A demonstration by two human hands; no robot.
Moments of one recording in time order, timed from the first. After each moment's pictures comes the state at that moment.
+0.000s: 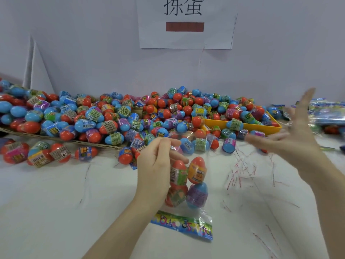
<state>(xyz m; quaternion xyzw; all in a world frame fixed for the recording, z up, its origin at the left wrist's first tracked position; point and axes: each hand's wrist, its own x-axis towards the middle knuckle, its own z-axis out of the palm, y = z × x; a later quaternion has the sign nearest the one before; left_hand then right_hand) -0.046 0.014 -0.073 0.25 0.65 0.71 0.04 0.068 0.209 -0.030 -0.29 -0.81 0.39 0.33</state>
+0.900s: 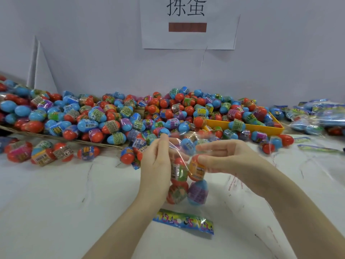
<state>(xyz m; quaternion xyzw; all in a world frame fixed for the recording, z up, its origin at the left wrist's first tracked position) -0.048 0.017 -0.074 0.18 0.65 0.73 0.11 0.028 0.155 -0.053 -0.14 -0.77 0.62 0.09</state>
